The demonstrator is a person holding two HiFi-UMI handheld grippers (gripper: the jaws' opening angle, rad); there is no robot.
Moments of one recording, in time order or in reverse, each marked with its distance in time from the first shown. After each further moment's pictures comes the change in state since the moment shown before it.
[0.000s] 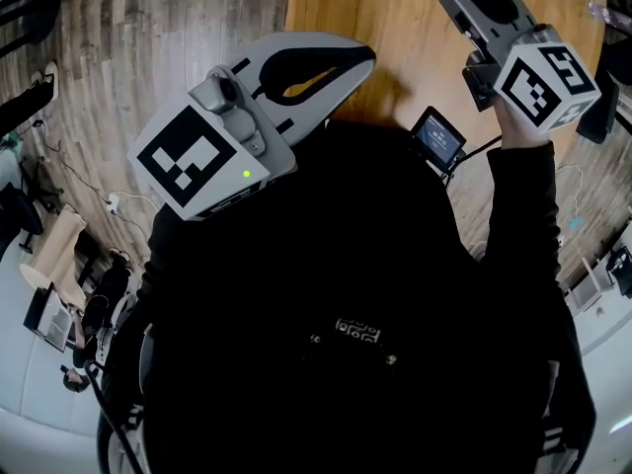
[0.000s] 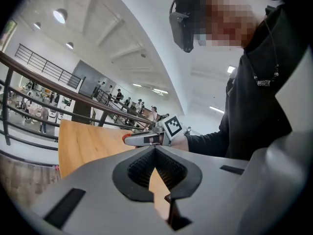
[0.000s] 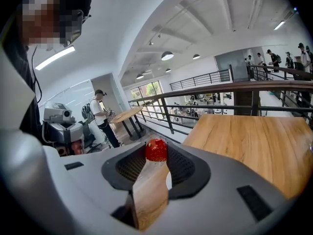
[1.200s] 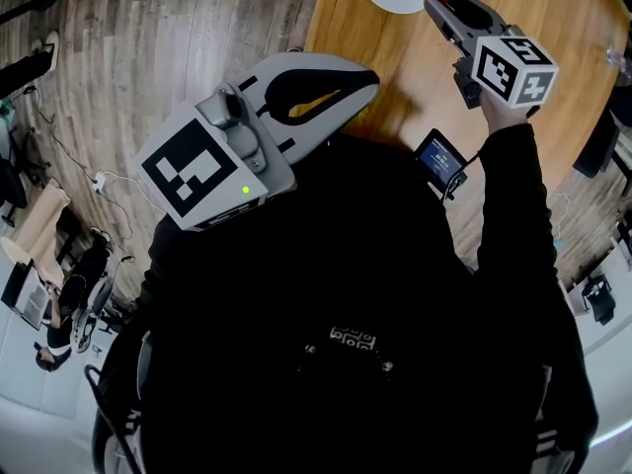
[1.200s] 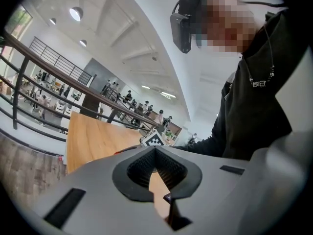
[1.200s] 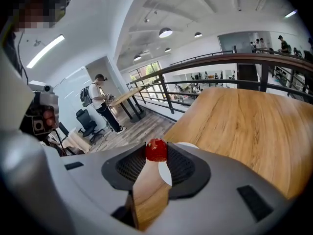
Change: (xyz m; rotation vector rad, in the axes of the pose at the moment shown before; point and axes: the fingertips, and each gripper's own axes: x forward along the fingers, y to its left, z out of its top) left arm -0.009 0.014 -0.015 -0.101 -0.046 0.057; right arm 0.069 -0.050 -0.098 0.023 0.229 0.025
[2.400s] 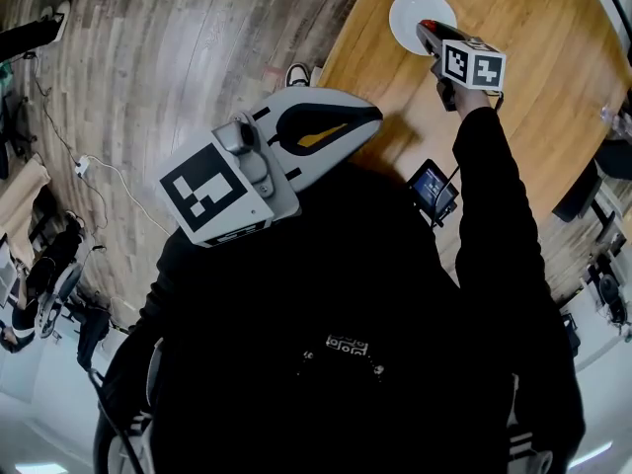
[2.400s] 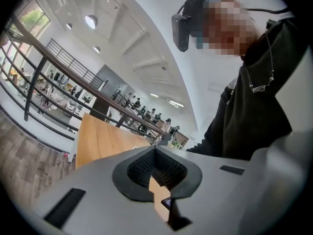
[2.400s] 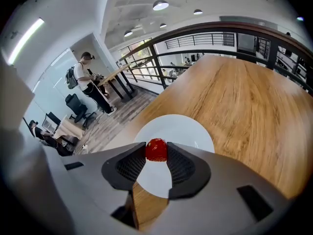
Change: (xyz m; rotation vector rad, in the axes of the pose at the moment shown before) left arm -0.046 0.000 0.002 -0.073 -0.082 0.088; right arm 0.099 -0.040 -0.068 0.009 0.256 -0.101
